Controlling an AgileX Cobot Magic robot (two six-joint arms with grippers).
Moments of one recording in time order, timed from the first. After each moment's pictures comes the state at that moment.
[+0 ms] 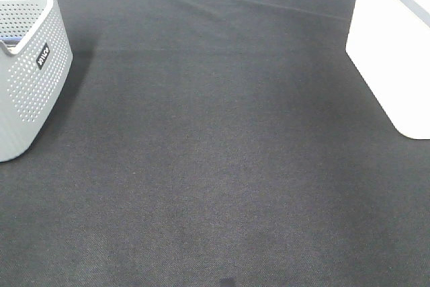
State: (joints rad) left arm 0.00 0.00 -0.50 0.00 1.05 0.00; right arm -0.25 2.06 -2.36 0.20 1.22 -0.18
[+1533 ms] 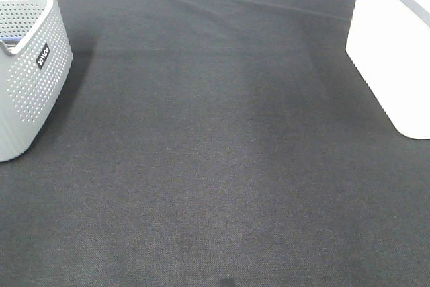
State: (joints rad) left arm 0.00 0.00 -0.50 0.00 1.05 0.00; right arm 0.04 1.85 -2.07 0.17 1.22 -0.10
